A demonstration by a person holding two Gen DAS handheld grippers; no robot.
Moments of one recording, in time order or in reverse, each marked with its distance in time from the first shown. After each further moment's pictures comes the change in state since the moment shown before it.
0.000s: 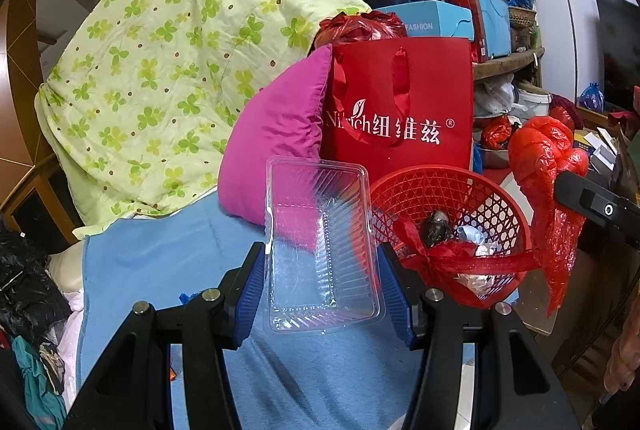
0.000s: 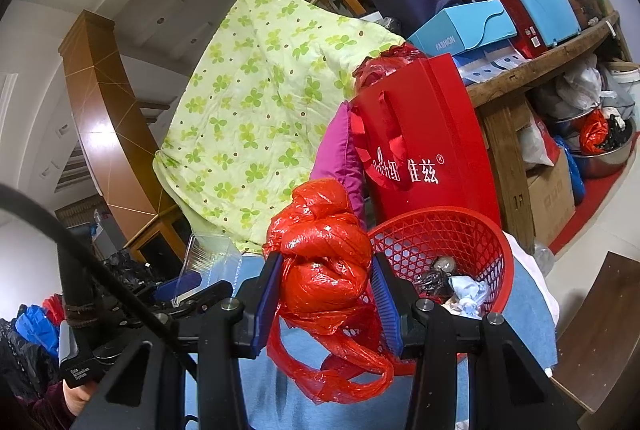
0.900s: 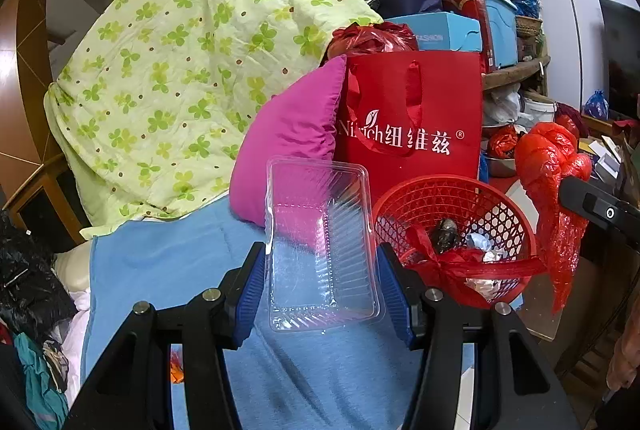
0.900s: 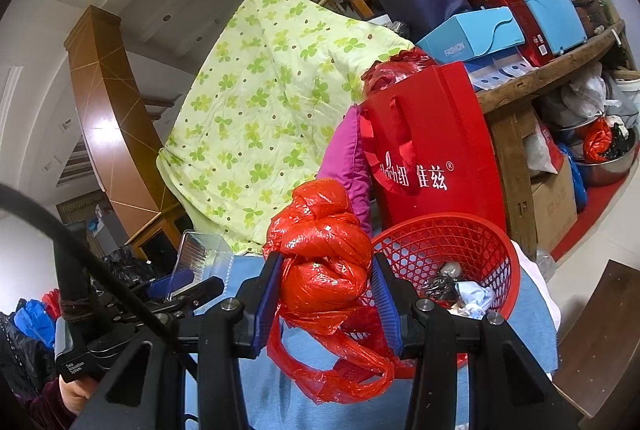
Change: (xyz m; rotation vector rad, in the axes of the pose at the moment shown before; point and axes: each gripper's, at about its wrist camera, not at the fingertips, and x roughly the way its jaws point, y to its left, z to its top) left arm -0.014 0.015 0.000 -0.013 -0.030 0.020; right arm 0.000 0.006 0.005 -0.020 -0.004 0.014
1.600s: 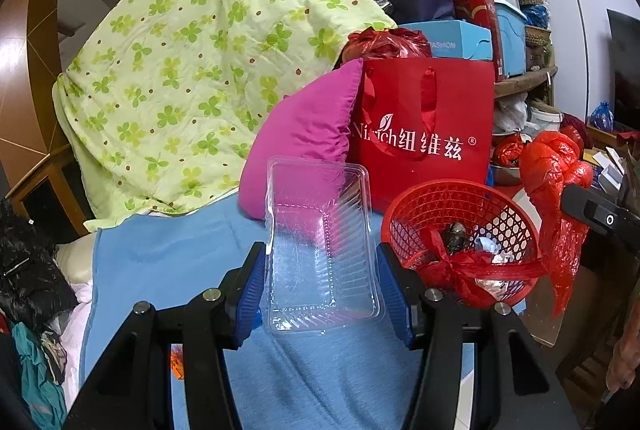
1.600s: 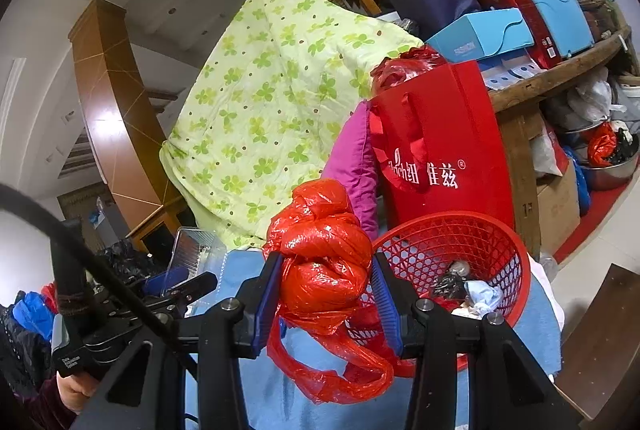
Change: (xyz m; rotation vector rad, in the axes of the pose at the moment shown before) left arm -0.003 0.015 -0.005 -0.036 -0.010 0.015; right arm 0.009 0.006 0.000 -0.022 0.015 0.009
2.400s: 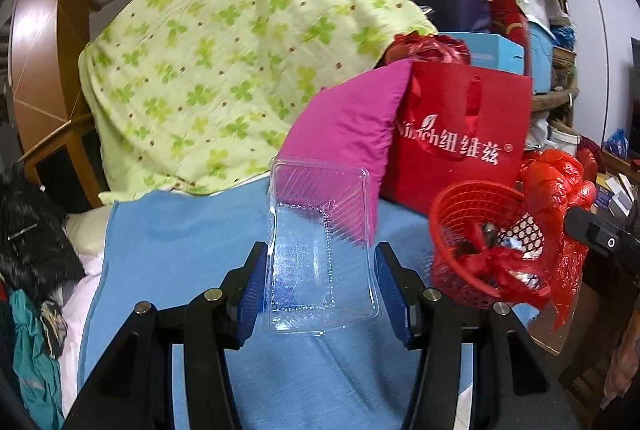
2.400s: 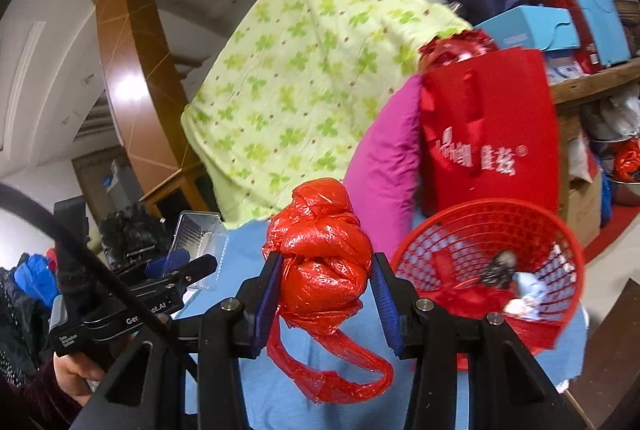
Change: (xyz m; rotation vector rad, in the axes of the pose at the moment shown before) left arm -0.009 0.053 -0.020 -0.097 0.001 0.038; right arm 0.031 0.042 -0.012 -0.083 0.070 0.057
